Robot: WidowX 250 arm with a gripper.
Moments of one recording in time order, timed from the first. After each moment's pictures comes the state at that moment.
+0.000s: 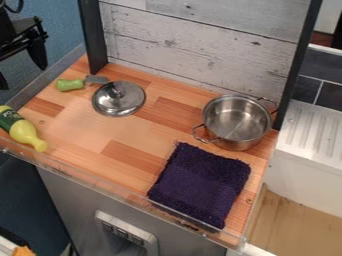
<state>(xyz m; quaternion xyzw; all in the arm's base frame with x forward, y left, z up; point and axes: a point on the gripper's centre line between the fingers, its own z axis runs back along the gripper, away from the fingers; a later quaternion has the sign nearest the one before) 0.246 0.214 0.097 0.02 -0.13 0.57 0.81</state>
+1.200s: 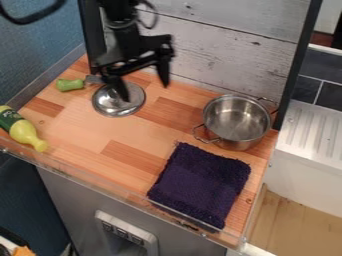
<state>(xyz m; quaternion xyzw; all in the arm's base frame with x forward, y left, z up) 0.321 0.046 0.078 -0.07 -0.10 0.38 0.92</state>
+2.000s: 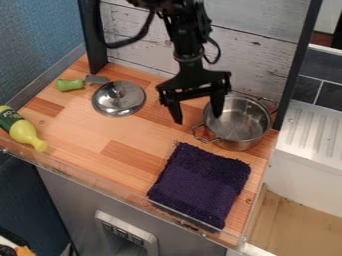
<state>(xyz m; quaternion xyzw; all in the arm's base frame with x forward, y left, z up) 0.362 -0.009 0.015 -0.07 -0.05 0.27 0.96</state>
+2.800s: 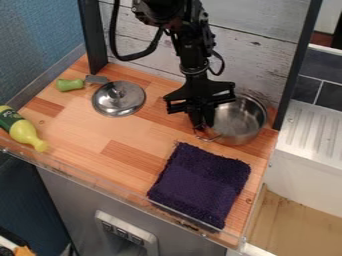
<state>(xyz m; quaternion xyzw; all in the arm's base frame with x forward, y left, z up) 0.374 -0.008 -0.004 -0.08 -0.05 0.28 0.96</state>
